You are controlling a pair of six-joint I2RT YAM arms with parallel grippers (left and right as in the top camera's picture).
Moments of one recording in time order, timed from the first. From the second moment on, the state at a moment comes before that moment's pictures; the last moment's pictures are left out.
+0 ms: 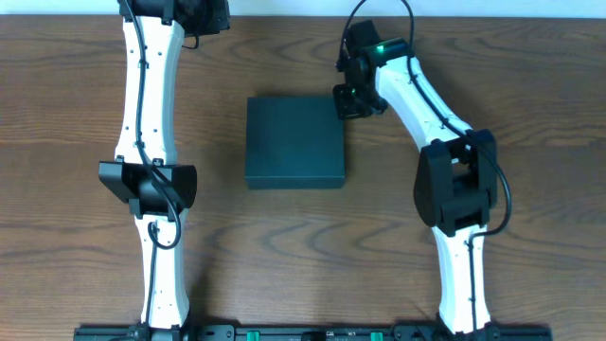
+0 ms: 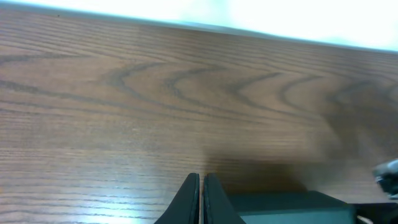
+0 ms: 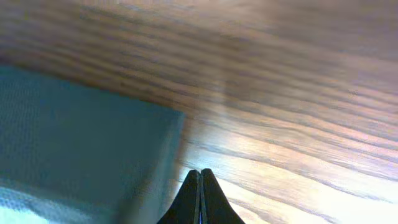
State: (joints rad) left arm -0.10 2.43 2.84 -1.37 0.12 -0.19; right arm 0.31 2.36 2.06 -1.07 -0.09 0.14
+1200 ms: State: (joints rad) left arm -0.72 1.57 2.74 -1.70 -0.45 -0.27; right arm 0.25 1.07 1.58 -1.28 0.07 0.11
